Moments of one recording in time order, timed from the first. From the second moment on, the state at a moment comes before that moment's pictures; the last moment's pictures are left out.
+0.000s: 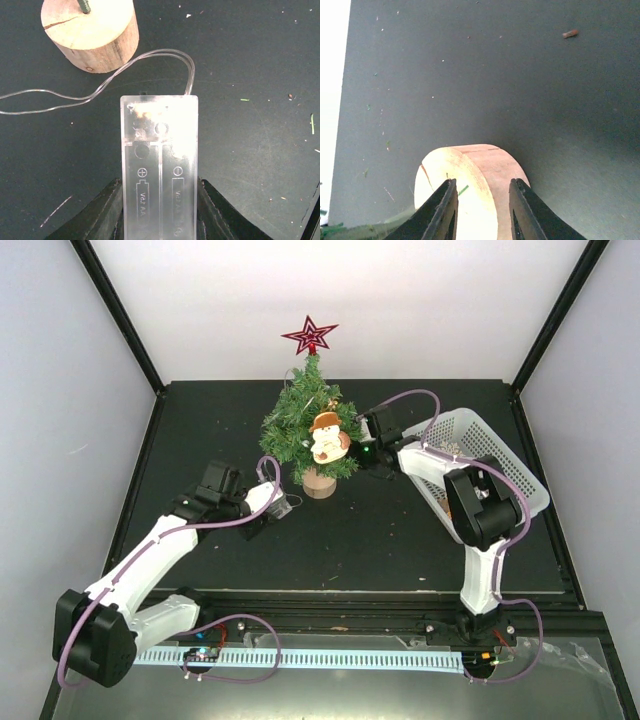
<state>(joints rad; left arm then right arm) -0.36 1.05 0.72 -0.63 0.39 0.50 0.47 1.95 1.30 -0.15 -0.40 0.63</state>
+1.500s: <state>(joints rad) -0.32 0.82 0.85 -0.84 0.41 0.54 0.66 1.88 1.03 0.05 -0.49 0.70</state>
